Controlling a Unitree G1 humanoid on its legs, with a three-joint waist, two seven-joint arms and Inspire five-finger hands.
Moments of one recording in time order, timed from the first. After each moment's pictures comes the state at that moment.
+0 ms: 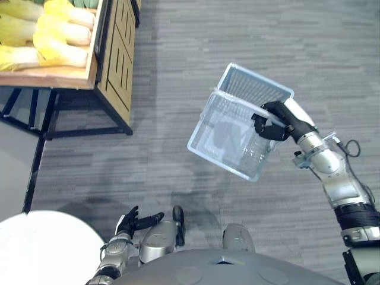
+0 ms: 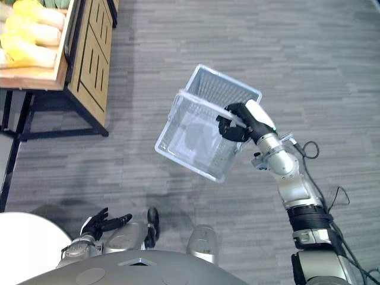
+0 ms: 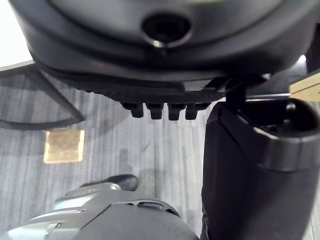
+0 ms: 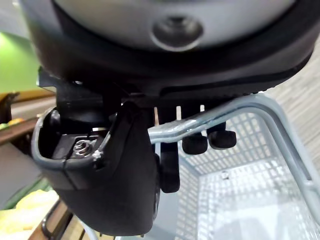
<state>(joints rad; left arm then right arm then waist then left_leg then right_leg) 0.12 0.19 0.01 1.04 -0.02 -0.13 0.00 -0.15 -0.66 0.06 0.25 -0.26 -0.18 0.15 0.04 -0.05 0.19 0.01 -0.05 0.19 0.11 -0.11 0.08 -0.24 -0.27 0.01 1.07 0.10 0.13</state>
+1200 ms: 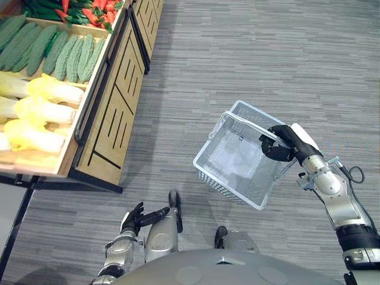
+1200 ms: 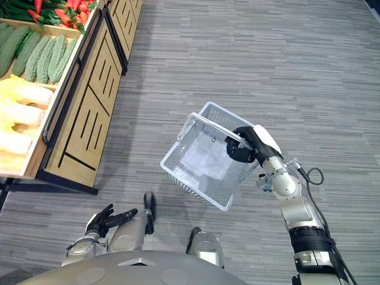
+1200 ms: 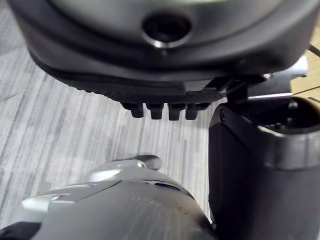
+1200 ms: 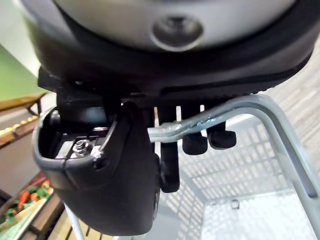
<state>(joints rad) 0.11 0.13 0.06 1.01 -0.07 -0.15 -0.01 0.01 -0.61 -0.02 0.25 -0.26 -0.16 0.14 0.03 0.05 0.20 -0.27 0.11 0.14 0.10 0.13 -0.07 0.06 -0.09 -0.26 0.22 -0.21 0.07</state>
